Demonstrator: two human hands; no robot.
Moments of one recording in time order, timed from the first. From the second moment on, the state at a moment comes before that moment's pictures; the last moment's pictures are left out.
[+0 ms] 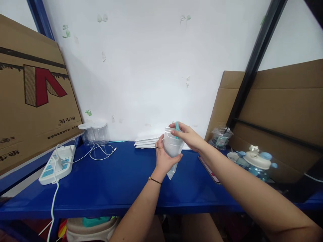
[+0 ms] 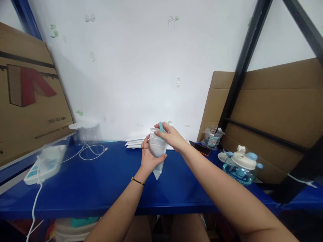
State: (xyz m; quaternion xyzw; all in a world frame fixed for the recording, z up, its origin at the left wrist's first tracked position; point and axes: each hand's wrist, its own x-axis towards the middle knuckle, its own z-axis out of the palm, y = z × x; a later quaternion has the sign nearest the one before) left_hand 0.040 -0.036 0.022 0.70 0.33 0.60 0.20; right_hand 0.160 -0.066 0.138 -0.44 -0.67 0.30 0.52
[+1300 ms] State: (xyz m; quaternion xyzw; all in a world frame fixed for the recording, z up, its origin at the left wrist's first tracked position) left_hand 0.050 -0.038 -0.010 0.71 0.28 0.55 0.35; right_hand 0.189 -0.105 0.136 -0.47 -0.71 0.10 0.52
